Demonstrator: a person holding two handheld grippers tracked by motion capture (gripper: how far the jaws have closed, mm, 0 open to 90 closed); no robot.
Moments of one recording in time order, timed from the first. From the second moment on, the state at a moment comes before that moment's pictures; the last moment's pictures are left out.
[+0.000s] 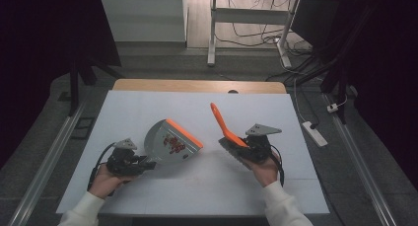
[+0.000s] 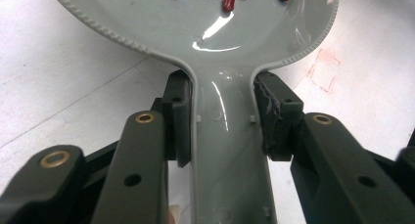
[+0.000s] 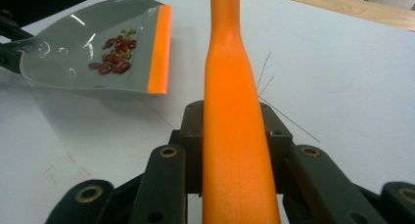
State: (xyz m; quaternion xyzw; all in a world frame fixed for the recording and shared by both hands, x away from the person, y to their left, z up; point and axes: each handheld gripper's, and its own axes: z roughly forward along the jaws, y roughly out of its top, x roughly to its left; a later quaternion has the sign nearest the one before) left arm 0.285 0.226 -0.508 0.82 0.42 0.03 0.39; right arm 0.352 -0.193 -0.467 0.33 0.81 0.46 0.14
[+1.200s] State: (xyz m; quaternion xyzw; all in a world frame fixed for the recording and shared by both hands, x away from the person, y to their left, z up) left arm 0.261 0.224 -0.506 0.75 0.51 0.05 0.41; right arm 0.334 -0.246 -0.469 0.34 0.82 0.45 0.12
